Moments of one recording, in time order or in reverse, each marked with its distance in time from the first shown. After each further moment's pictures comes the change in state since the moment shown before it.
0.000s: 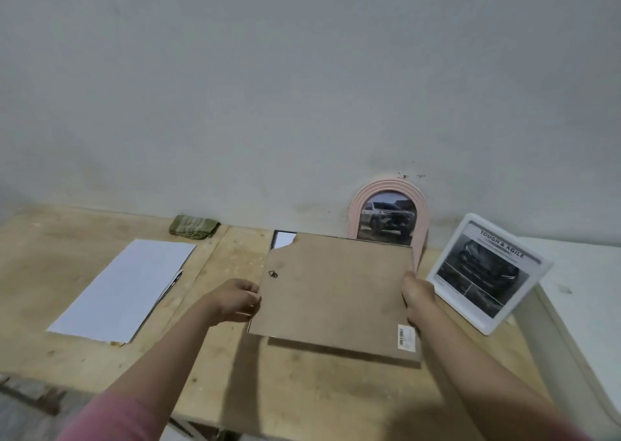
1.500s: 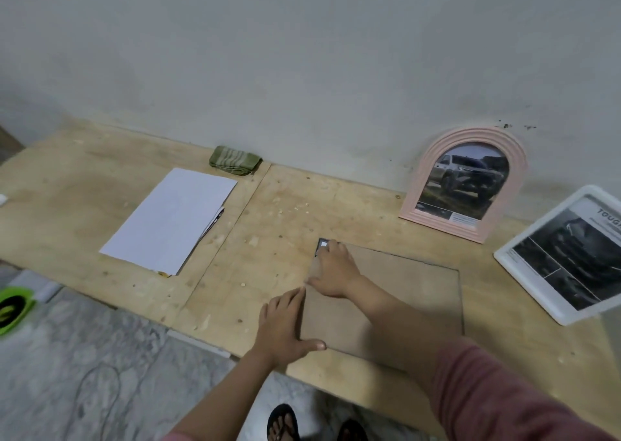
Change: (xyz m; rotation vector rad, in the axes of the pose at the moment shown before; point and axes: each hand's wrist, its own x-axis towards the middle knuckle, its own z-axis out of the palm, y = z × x) left_hand 0.003 -0.153 0.060 0.763 0.236 0.367; right_hand -0.094 0.040 0.199 -1.246 -0.635 -0.928
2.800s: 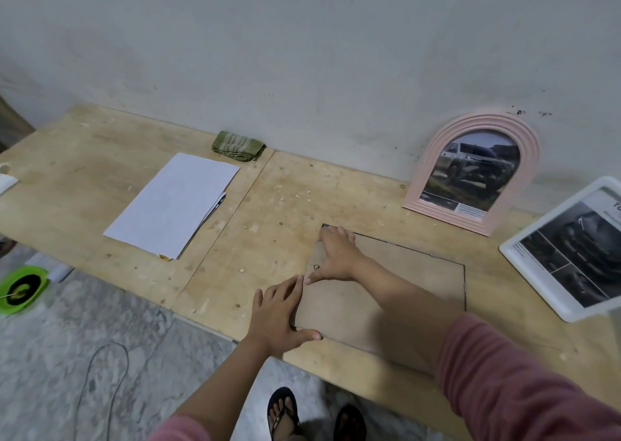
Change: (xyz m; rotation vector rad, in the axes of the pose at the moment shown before) left_hand -0.008 -0.001 0.006 0.145 0.004 -0.010; right_hand 0.007 0.014 -0.007 0.135 0.001 -0.134
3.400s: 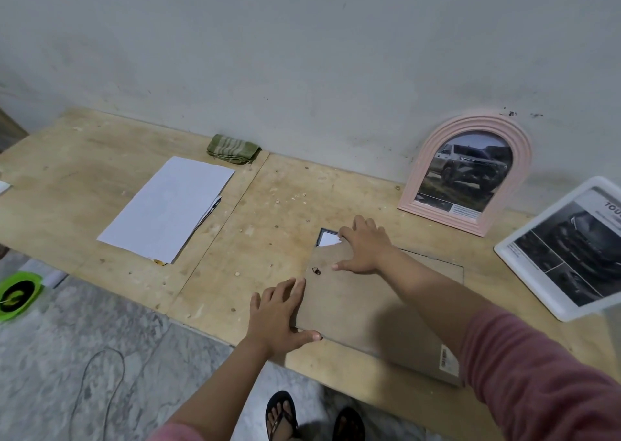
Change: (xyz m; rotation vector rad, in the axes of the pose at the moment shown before) left_hand 0.005 0.008 -0.007 0.052 -0.051 -0.040; right_hand -0.008 0.053 -0.030 -0.325 -0.067 0.091
